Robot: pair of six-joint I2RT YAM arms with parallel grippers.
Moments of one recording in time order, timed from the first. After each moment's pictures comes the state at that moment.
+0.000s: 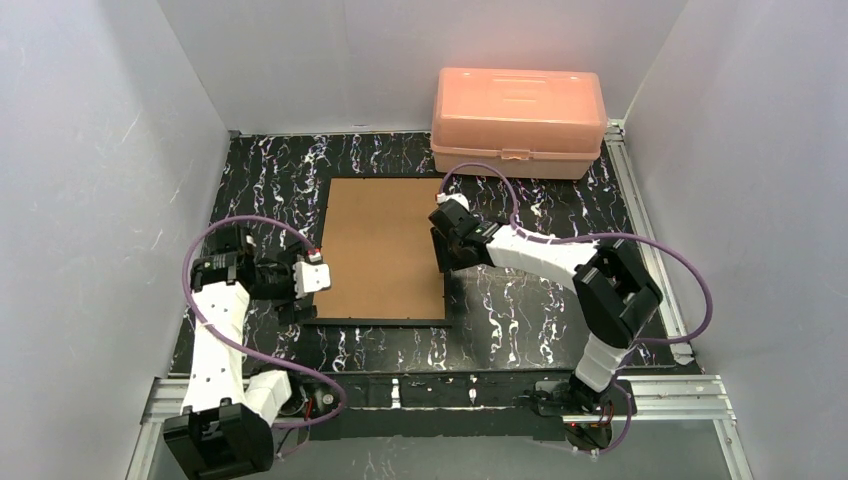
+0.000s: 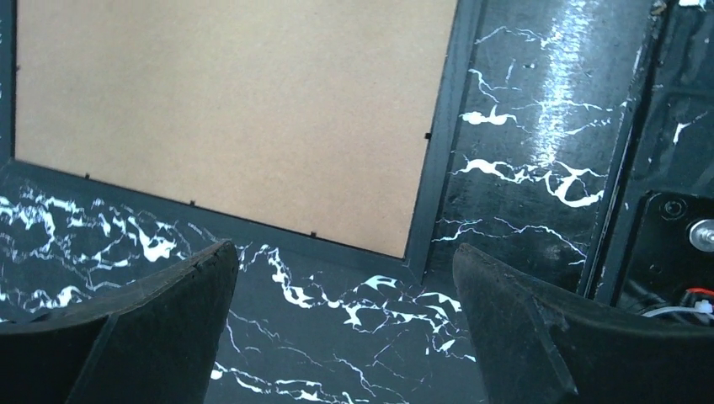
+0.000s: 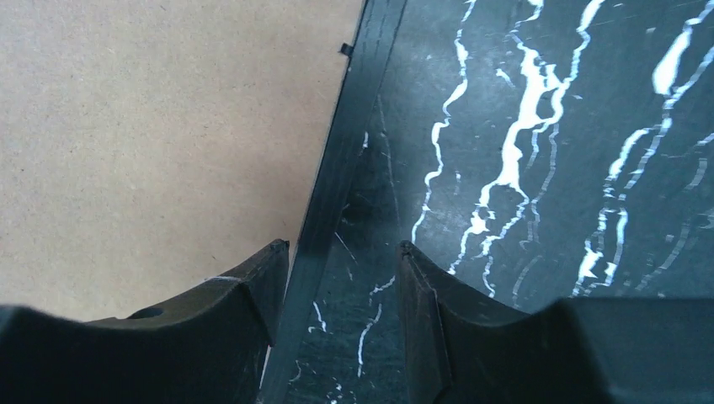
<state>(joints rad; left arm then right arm) 0.22 0.96 0.89 -1.26 0.77 1.63 0.84 1.72 1.18 -0.48 0.24 0.47</state>
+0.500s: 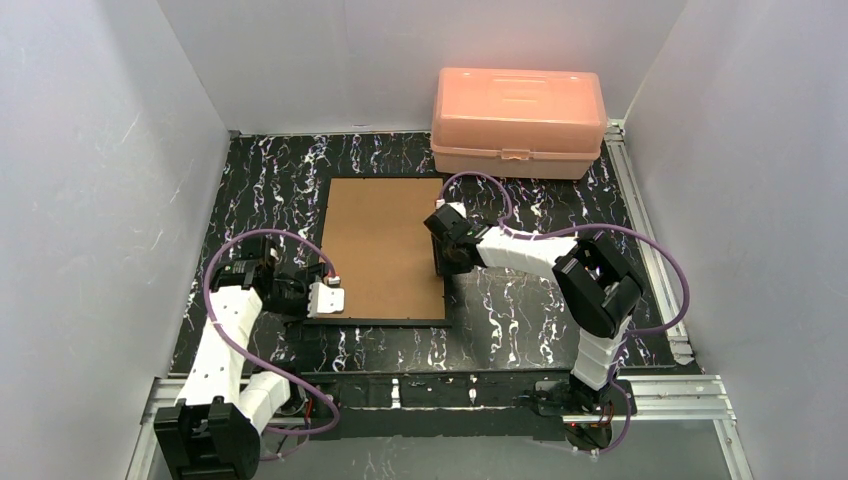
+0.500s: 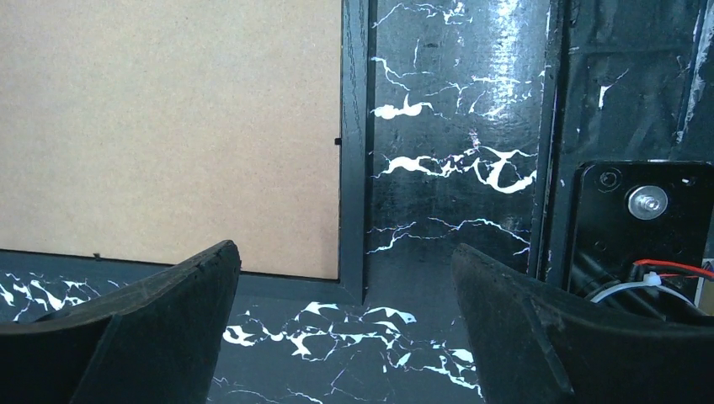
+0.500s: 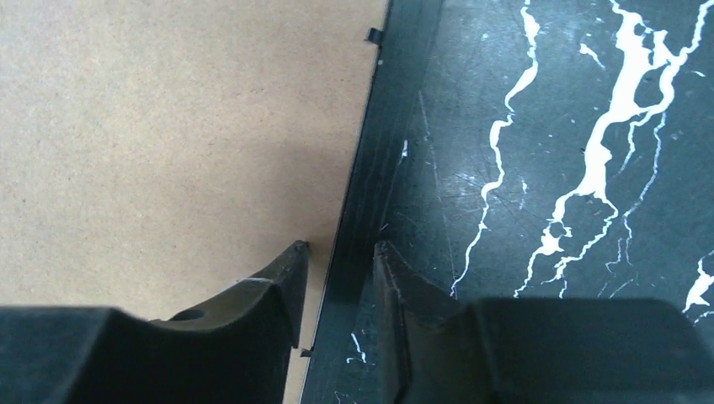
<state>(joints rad) 0.06 0.95 0.77 -1.27 0.68 1.67 0.84 1.83 1.18 -0.44 0.17 0.58</state>
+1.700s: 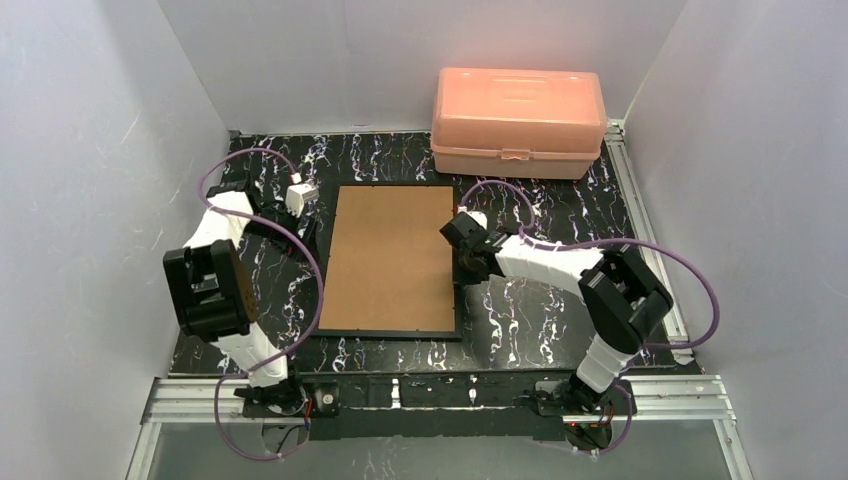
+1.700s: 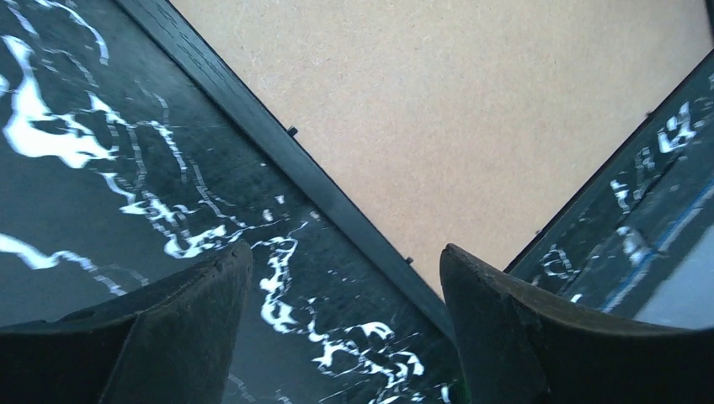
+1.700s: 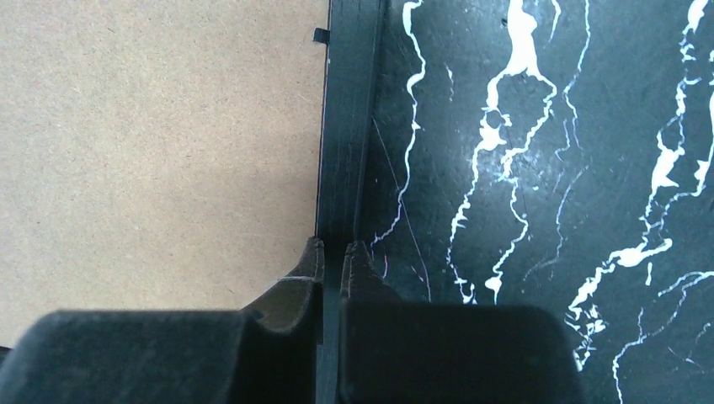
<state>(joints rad) 0.21 1.67 1.24 -1.03 0.67 0.86 0.83 1.69 1.05 -0.48 0.17 0.71</state>
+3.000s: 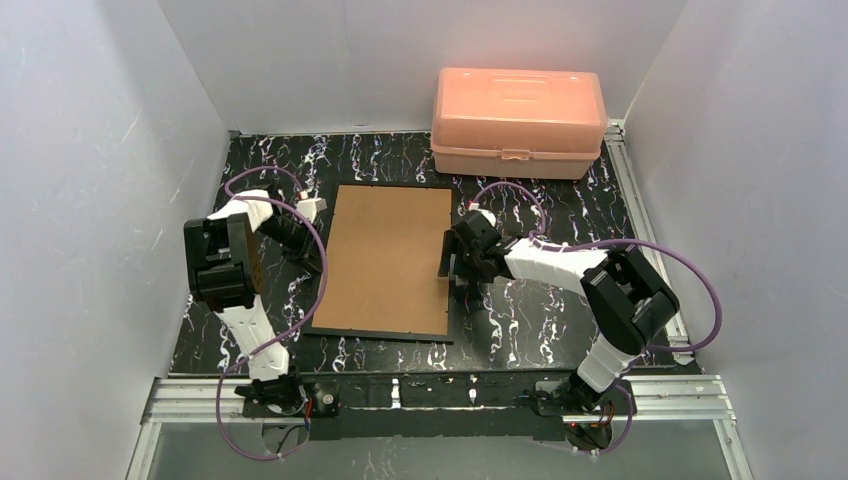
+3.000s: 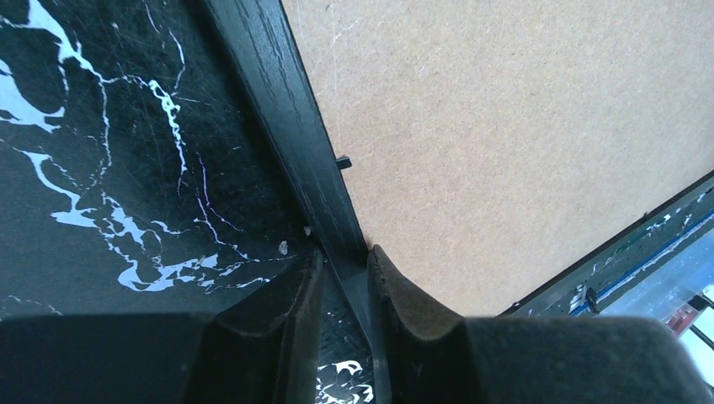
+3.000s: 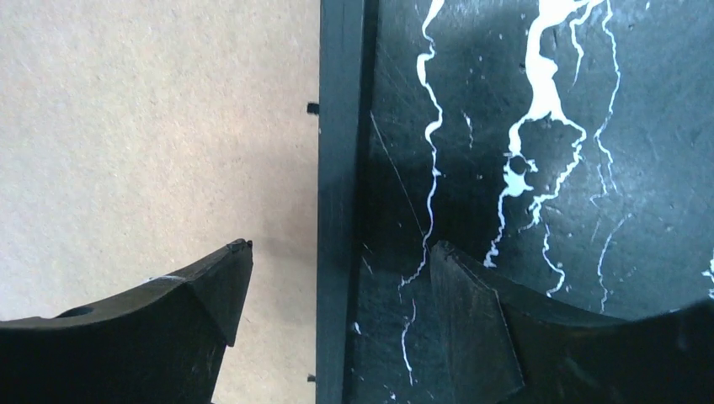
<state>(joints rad) 0.14 1.91 1.25 -0.94 0.51 0.46 0.77 1.66 0.95 -0.30 0.10 0.78</state>
